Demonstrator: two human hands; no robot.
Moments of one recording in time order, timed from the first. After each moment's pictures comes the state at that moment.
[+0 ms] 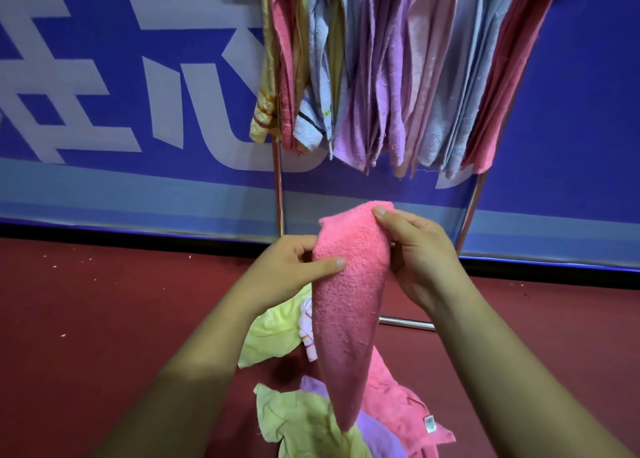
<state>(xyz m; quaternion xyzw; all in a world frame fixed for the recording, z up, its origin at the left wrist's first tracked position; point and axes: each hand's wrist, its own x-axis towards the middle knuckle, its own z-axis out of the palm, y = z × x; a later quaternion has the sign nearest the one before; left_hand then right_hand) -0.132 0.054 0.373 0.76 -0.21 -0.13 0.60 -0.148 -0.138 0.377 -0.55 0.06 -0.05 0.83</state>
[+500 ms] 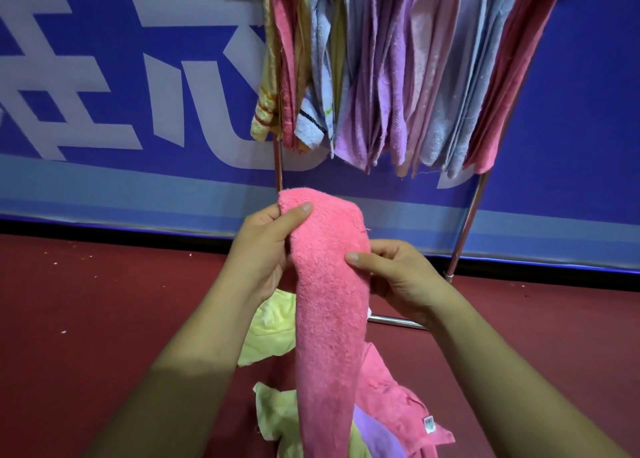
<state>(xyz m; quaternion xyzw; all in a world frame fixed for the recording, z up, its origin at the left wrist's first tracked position) -0.121 0.045 0.390 0.55 -0.01 -0.06 0.83 -0.152 -0.141 0.350 -0.60 -0.06 0.12 0.79</state>
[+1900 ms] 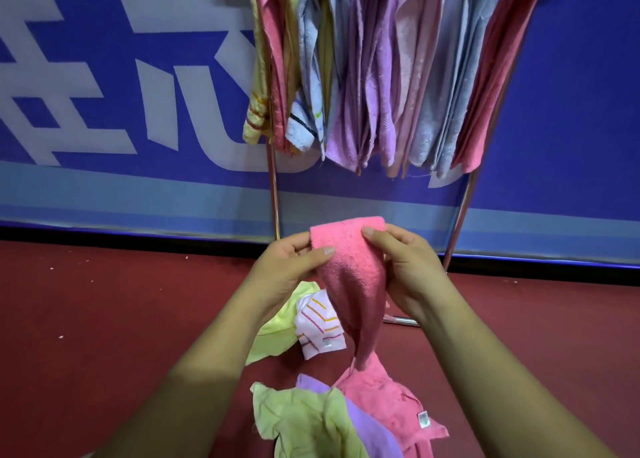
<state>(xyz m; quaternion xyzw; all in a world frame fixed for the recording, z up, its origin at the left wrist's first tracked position) -0.126 0.033 0.347 0.62 -0.10 -0.15 0.76 -0.152 -0.146 0.358 -0.51 0.07 -0.01 0.85</state>
